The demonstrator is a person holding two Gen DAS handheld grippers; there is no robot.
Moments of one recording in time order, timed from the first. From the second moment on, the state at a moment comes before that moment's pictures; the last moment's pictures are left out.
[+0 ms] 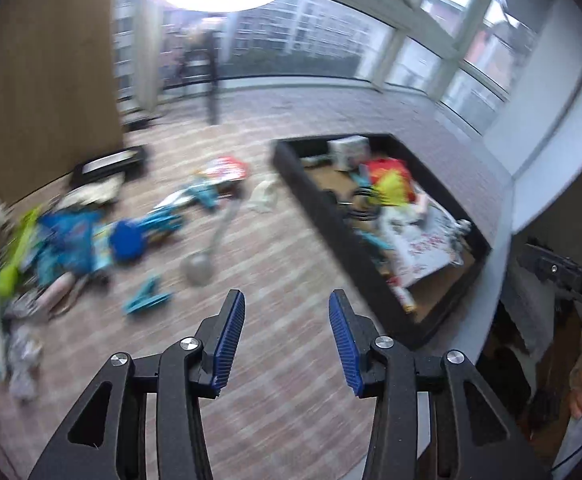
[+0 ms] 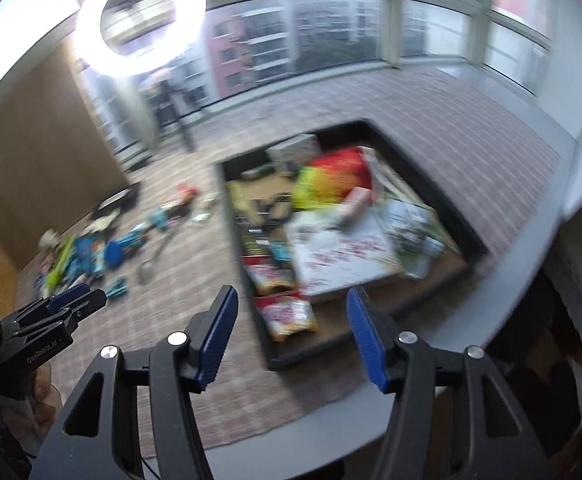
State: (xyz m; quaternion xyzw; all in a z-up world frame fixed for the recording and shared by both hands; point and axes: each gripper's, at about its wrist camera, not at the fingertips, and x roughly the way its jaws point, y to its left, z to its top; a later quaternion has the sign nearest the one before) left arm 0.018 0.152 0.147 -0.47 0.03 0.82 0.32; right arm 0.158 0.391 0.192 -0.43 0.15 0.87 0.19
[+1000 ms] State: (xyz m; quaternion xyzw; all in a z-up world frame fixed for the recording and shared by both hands) left arm -0.048 0.025 0.118 -0.48 0.03 0.86 0.15; right arm -0.073 0.307 0.133 -0.54 -0.03 0.84 -0.10
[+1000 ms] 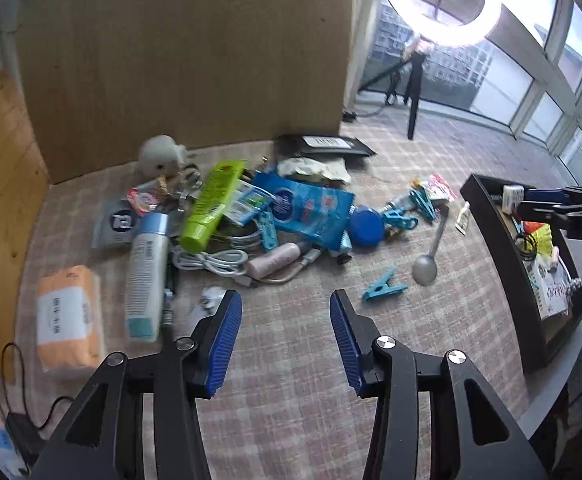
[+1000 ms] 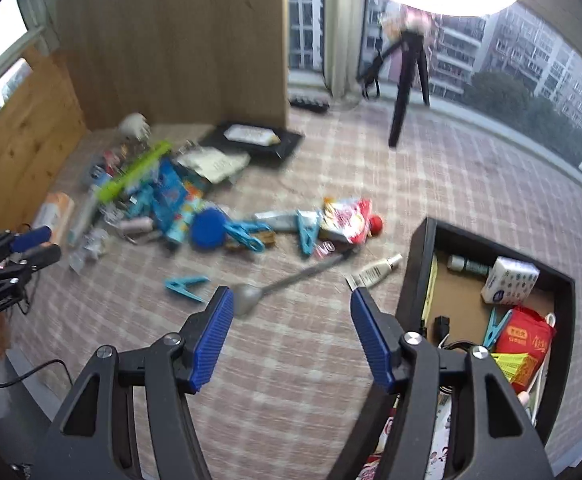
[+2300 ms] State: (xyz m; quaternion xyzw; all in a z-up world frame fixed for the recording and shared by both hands) left arm -0.071 0.146 0.026 -0.49 0.17 0.78 0.35; right arm -0.126 0.269 0.015 -0.64 0.05 0.77 0.04
